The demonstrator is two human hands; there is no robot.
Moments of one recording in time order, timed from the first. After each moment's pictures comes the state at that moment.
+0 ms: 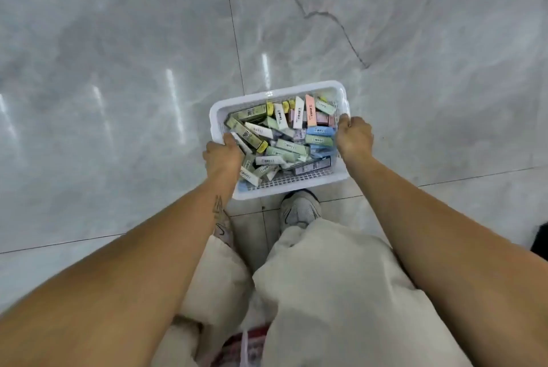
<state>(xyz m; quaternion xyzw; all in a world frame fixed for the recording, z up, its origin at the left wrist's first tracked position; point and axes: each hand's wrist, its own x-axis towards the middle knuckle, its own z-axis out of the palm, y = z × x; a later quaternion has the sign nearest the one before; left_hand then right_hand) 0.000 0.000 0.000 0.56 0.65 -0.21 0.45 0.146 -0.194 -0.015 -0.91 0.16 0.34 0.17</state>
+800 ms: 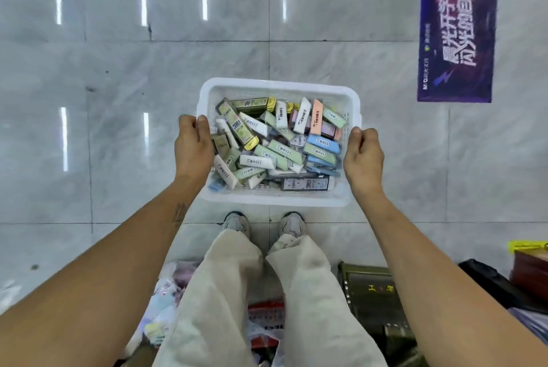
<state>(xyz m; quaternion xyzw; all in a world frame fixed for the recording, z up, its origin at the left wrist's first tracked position) 0.046 0.127 0.425 0.72 0.54 0.05 0.43 0.209 -0.118 0.410 -0.91 0.02 0.22 0.36</state>
